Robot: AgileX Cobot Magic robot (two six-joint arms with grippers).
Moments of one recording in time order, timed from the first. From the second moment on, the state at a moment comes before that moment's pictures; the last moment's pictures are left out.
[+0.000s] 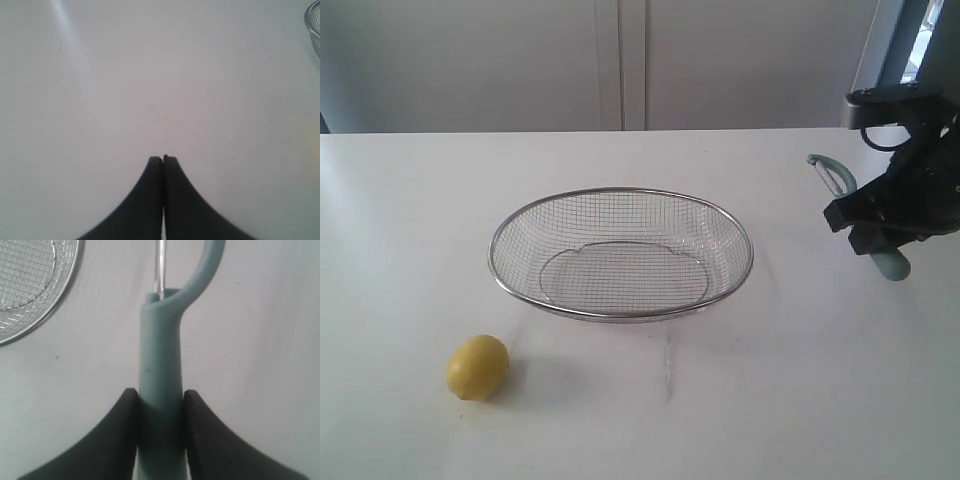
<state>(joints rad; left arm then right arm) 0.04 0.00 0.02 -0.03 0.44 0.08 0.08 1.53 -1.09 0.16 0.83 -0.29</state>
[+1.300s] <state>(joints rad) 0.04 0.00 0.02 -0.03 -0.10 0.08 0.08 1.53 -1.09 0.16 0.85 -0.29</state>
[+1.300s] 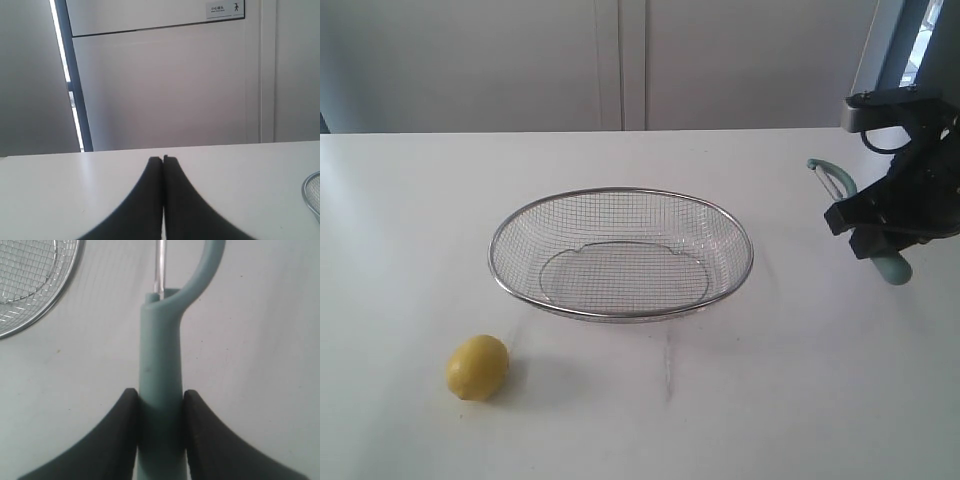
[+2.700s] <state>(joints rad) 0.02 0.22 -0.48 -0.06 0.65 0.13 0.08 1.53 -1.09 0.16 0.85 -0.29</state>
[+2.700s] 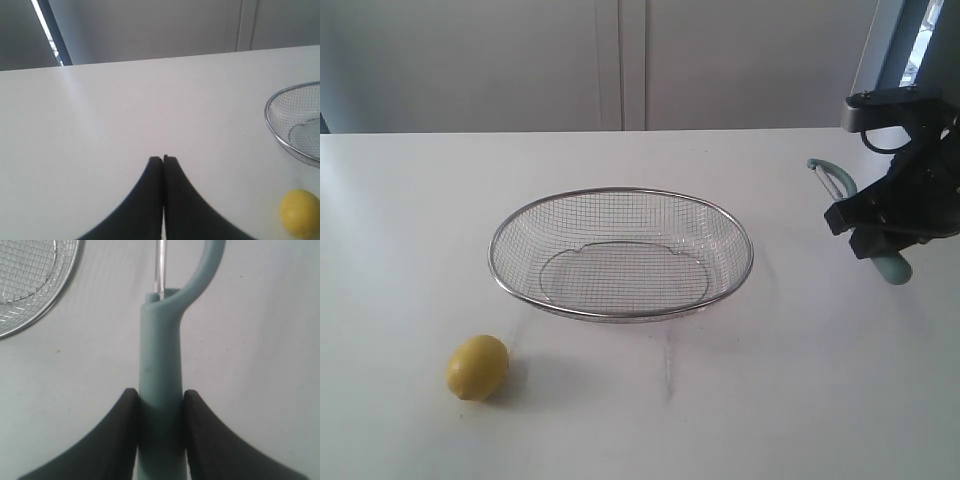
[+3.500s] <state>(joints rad) 0.00 0.64 -0.62 -0.27 0.99 0.41 0.08 1.53 -1.09 0.16 0.86 -0.29</state>
